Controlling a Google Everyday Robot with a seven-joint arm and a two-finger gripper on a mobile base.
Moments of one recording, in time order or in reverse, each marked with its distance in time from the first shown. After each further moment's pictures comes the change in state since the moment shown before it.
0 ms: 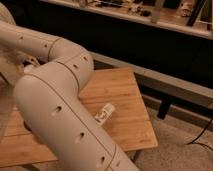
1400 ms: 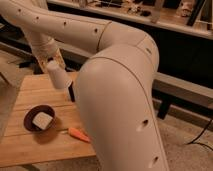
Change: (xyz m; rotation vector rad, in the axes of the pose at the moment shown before) arm 0.095 -0.080 -0.026 -0.018 -0.057 0.336
